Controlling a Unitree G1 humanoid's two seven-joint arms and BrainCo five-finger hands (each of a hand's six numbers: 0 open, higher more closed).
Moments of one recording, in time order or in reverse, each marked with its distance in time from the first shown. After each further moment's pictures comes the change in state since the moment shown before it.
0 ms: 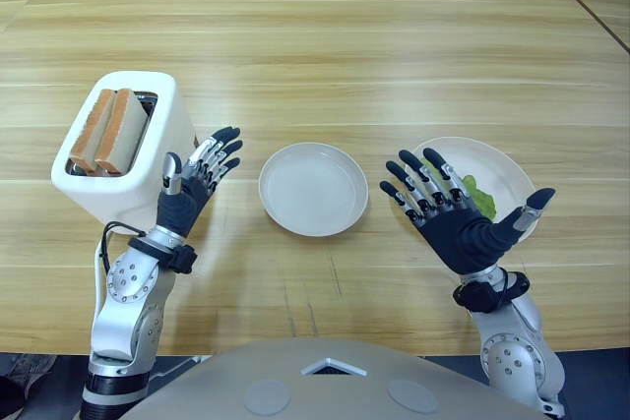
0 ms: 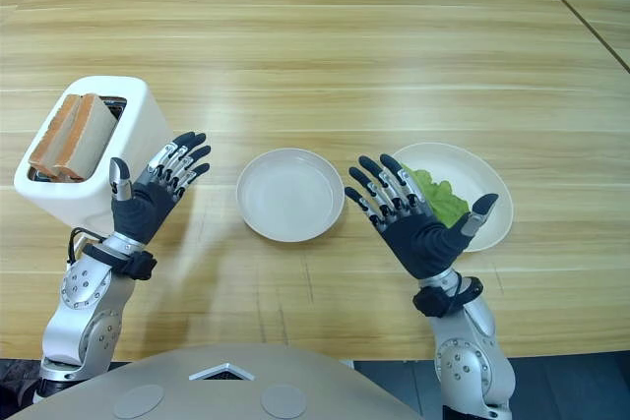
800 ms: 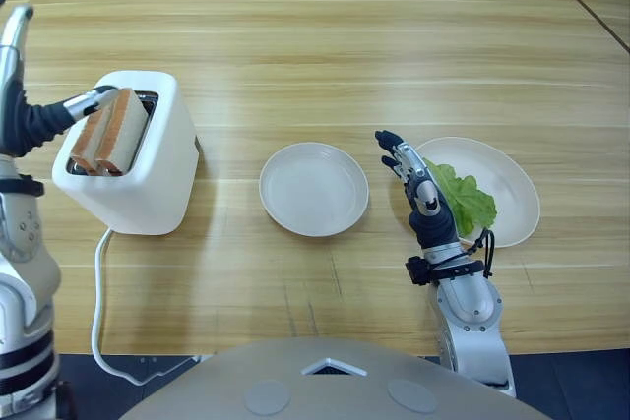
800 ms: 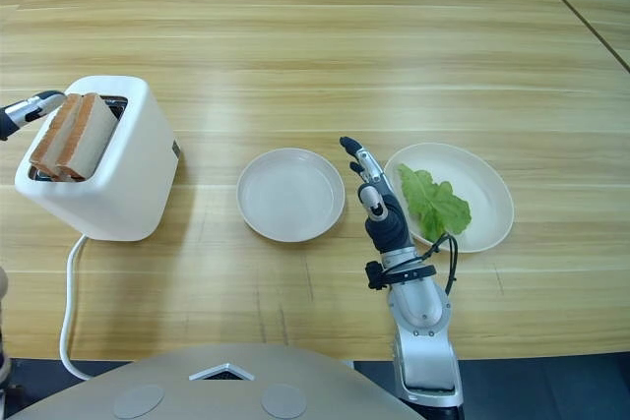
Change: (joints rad) left arm -0.227 0.437 0.416 -0.071 1.529 0.163 -0.015; right arm -0.049 0.098 0.273 -0.095 -1.040 -0.288 -0.513
